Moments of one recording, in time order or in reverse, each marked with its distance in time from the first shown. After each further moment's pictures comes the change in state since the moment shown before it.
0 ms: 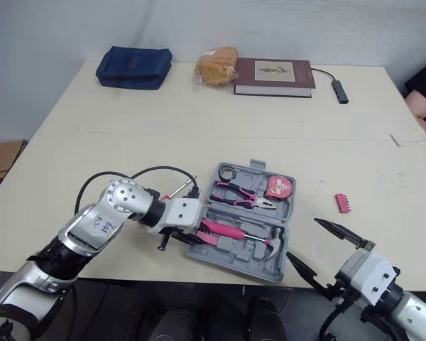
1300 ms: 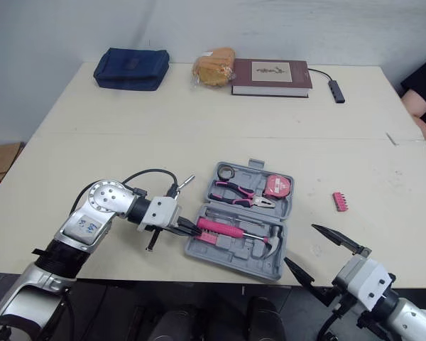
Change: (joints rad) left arm 0.079 -0.024 0.152 0.280 -0.096 -0.493 -0.114; right arm 0.034 0.011 0.035 0.022 -0.010 -0.040 -0.013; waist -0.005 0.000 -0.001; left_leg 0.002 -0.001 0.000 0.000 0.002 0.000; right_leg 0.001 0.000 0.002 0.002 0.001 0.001
